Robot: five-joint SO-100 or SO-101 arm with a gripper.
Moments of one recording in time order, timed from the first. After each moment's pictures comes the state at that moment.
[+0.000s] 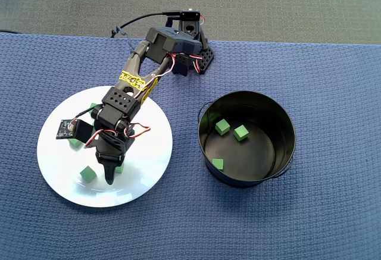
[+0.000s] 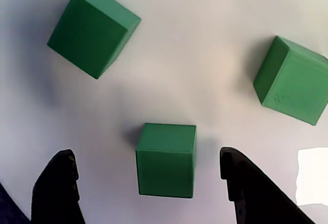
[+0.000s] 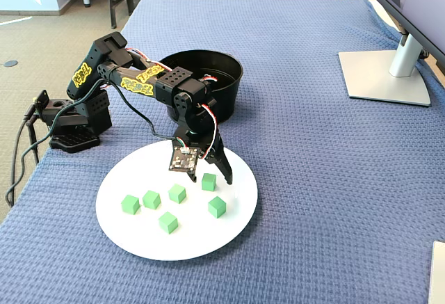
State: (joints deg) arm 29.5 48.3 52.0 76.7 -26.0
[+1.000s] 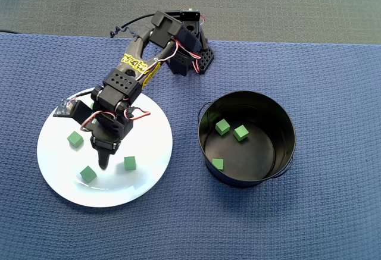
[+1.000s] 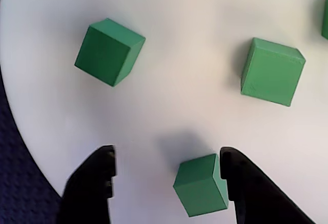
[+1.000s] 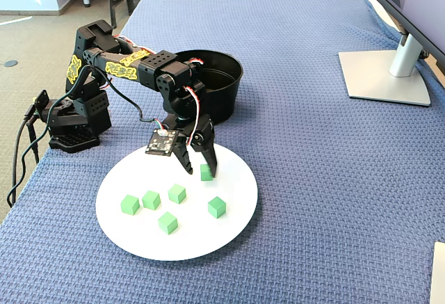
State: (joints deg) arm 30.9 60.5 61.3 74.3 -21.4
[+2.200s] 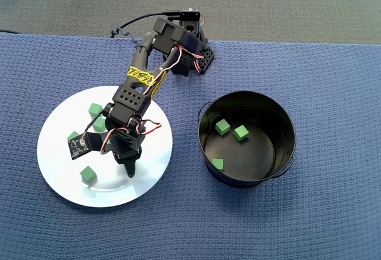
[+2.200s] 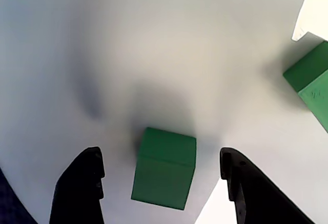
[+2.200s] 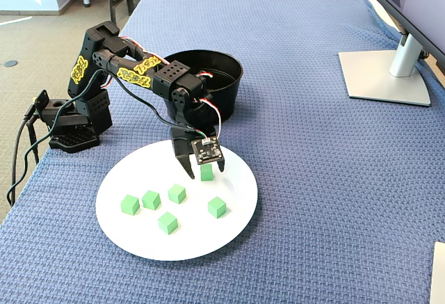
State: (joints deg) arm 26.8 57.3 68.6 68.5 -50.4
